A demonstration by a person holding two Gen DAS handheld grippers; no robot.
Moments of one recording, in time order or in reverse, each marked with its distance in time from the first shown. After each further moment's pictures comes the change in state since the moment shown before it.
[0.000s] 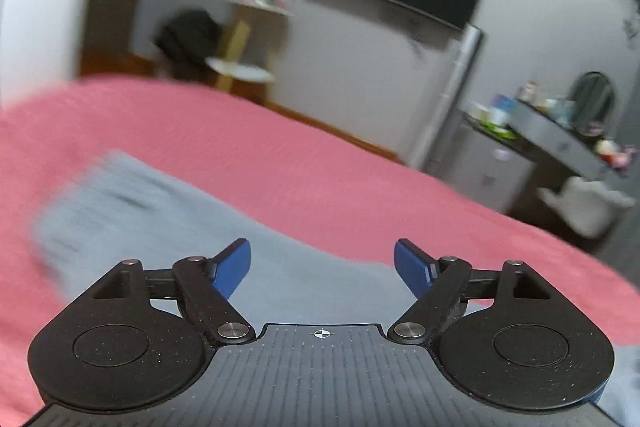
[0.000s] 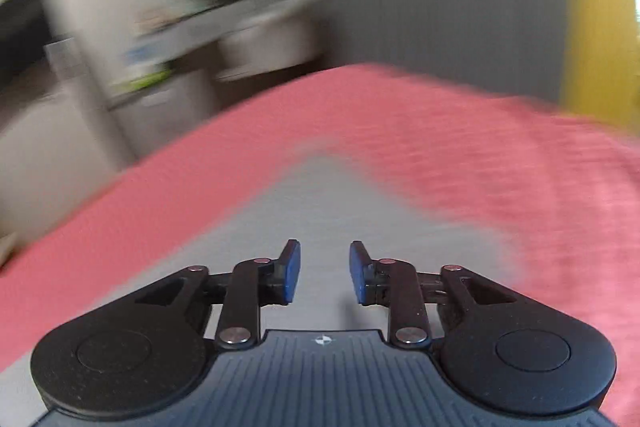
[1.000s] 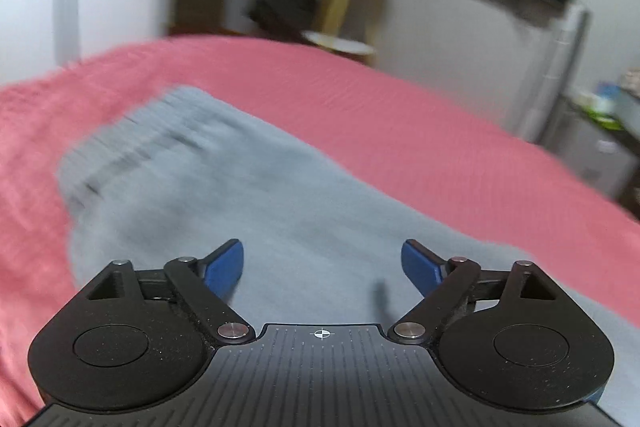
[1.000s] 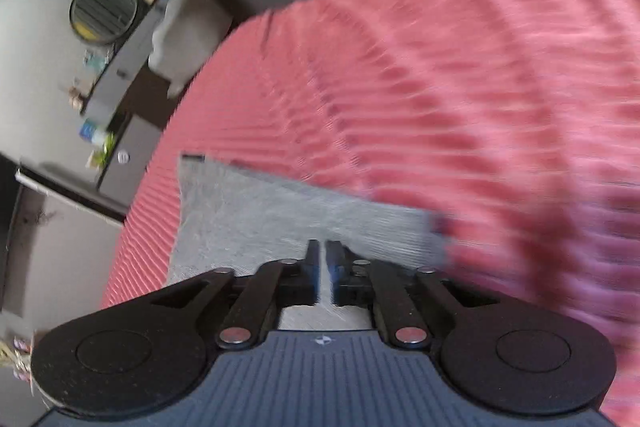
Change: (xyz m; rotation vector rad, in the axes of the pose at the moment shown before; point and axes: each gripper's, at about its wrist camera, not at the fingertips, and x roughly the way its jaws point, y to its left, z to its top) left arm 0.050 0.018 -0.026 -0.054 0.059 0.290; right arm -0.023 -0.218 0.030 0.641 0.003 -0.135
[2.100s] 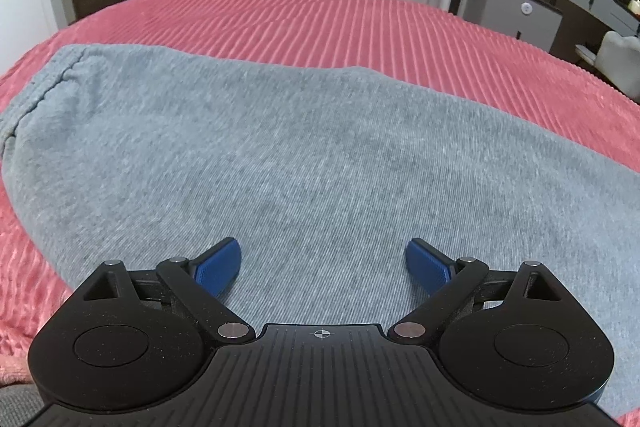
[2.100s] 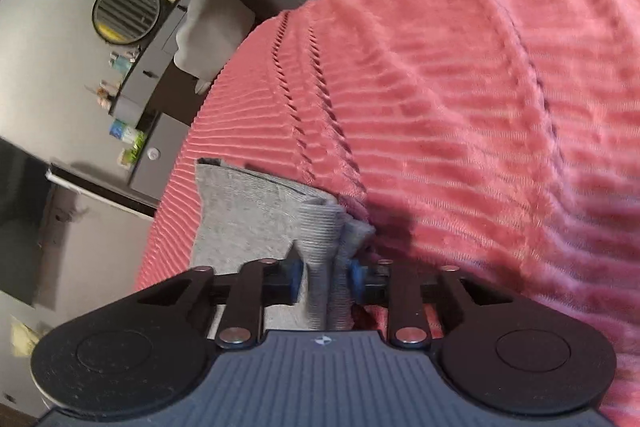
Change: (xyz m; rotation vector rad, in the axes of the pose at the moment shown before) left arm -0.030 -0.054 -0.069 0.293 0.216 -0.075; right arm 0.002 -0.004 0.012 -0.102 0.030 0.074
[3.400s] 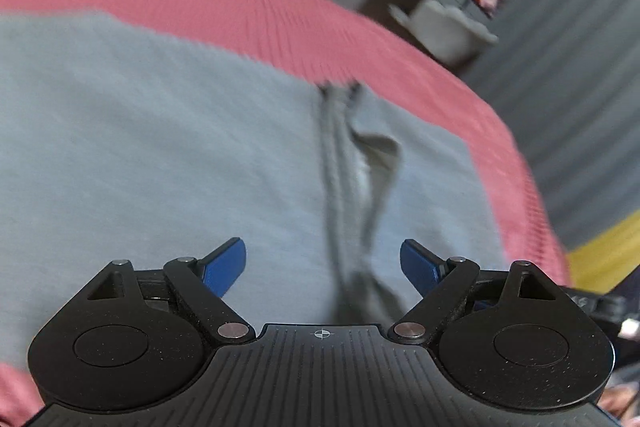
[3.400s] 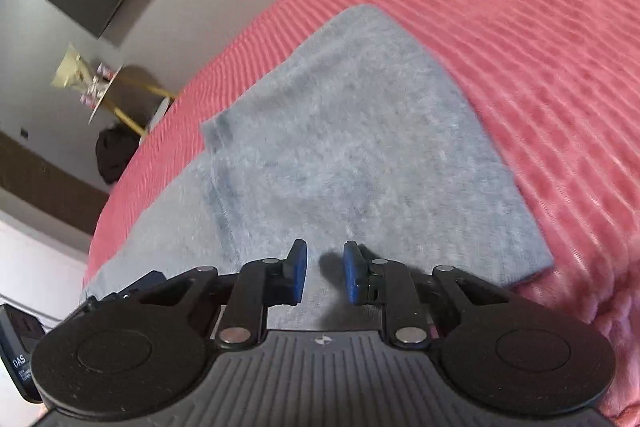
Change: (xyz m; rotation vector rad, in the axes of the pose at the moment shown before) left arm -0.002 -0.071 0.000 0.023 0.218 -0.693; right arm 0.008 0.174 -0.210 -0.448 0.483 0.237
